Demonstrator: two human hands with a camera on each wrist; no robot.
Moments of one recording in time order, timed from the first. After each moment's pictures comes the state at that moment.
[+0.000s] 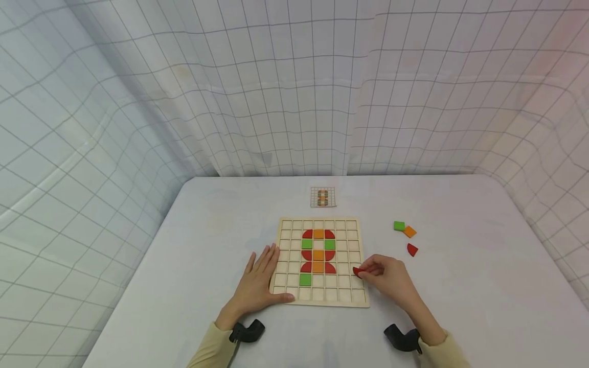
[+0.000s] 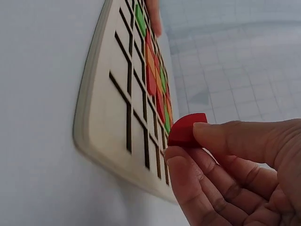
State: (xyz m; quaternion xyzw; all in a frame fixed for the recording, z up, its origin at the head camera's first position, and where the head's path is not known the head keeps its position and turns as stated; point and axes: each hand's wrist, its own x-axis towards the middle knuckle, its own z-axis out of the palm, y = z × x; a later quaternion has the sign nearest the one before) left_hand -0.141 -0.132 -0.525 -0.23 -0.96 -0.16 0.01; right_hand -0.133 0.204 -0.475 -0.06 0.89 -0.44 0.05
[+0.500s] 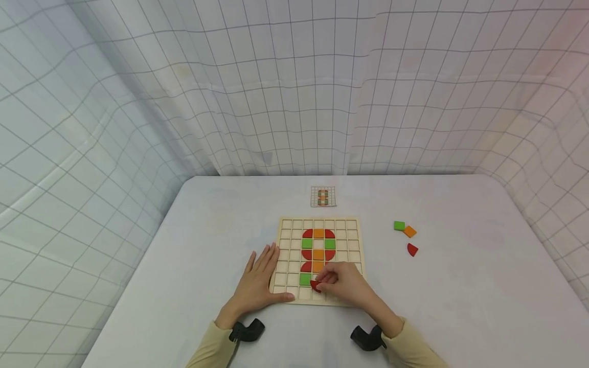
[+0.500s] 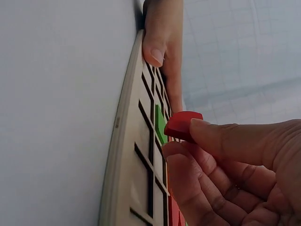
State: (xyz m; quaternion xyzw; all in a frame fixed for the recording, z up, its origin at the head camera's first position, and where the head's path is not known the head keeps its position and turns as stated) left_hand -0.142 -0.132 -0.526 -0.24 -0.96 -0.16 0.02; right_hand -0.139 0.133 -0.481 -0.20 0.85 -0.47 0.12
